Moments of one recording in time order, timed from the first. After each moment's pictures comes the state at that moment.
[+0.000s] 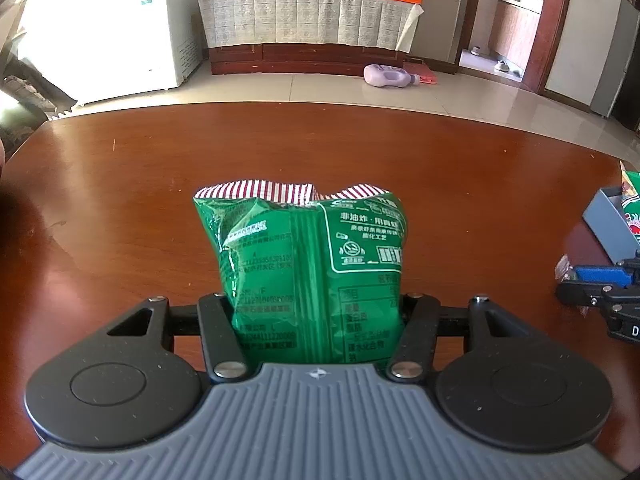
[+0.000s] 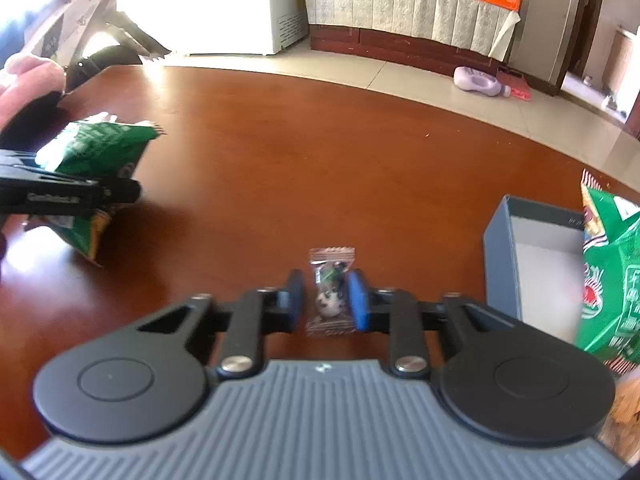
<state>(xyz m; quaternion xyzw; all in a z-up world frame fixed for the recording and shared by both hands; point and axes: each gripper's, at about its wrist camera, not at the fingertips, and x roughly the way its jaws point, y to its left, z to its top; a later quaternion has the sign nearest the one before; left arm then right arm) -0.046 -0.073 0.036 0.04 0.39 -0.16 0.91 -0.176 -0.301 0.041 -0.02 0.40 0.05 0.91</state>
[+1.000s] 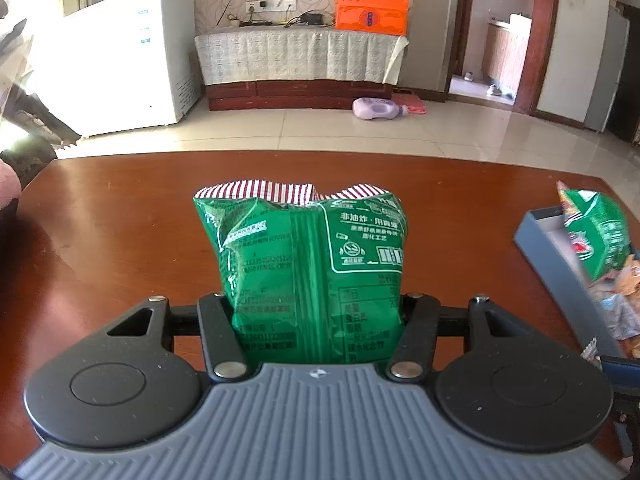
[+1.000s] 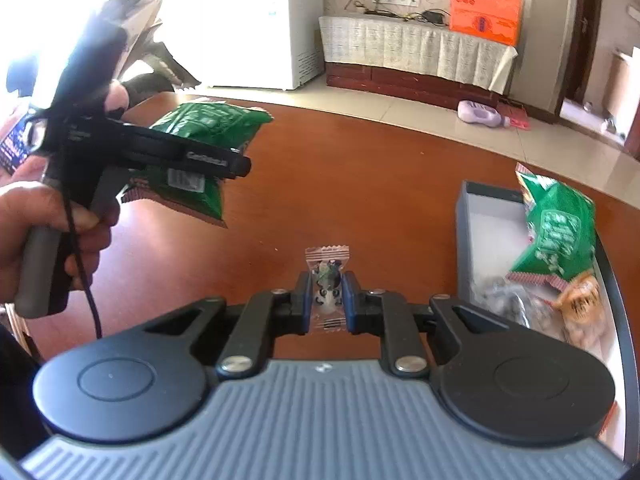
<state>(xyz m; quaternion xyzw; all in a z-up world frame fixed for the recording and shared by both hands) -0.125 -0.125 0.088 0.04 0.34 -0.16 0.93 -0.304 -0.299 0.096 -0.01 0.34 0.06 0.94</state>
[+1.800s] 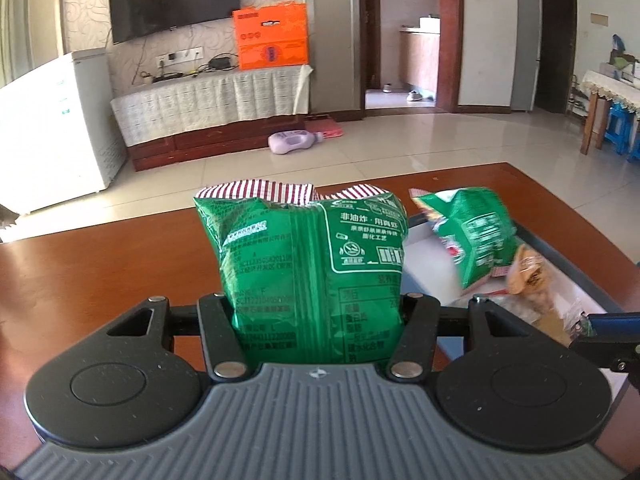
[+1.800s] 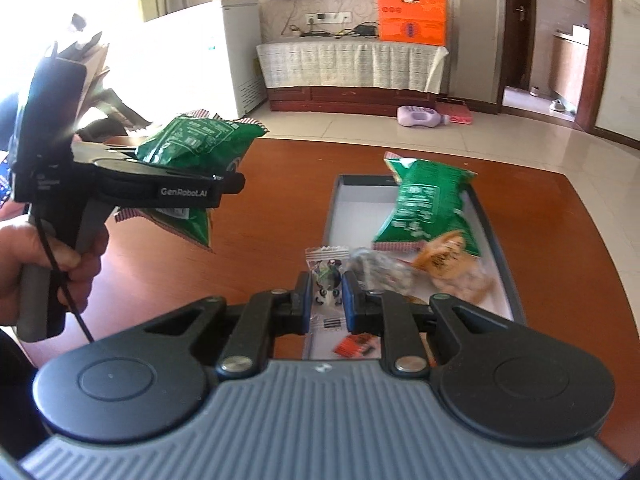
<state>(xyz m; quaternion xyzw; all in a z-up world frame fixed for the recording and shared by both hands) -0.181 -0.269 0.111 0.10 0.28 -0.27 0.92 -0.361 -0.396 0.110 0.03 0.32 -0.01 0.95</state>
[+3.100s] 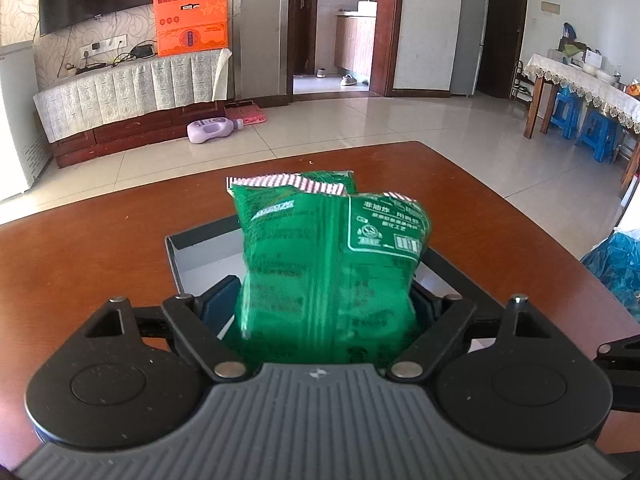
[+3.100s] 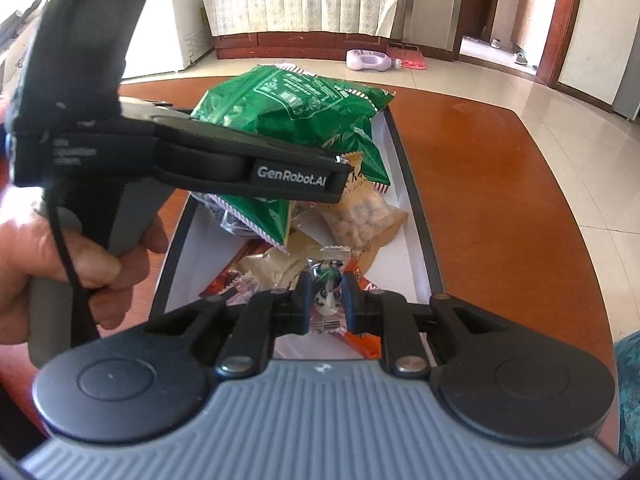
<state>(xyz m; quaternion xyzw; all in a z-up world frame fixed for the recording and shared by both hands) -0.177 -0.449 0.049 0.09 0.30 -0.36 0.88 -0.345 -0.452 0.065 0.02 0.40 -0.07 0.91</state>
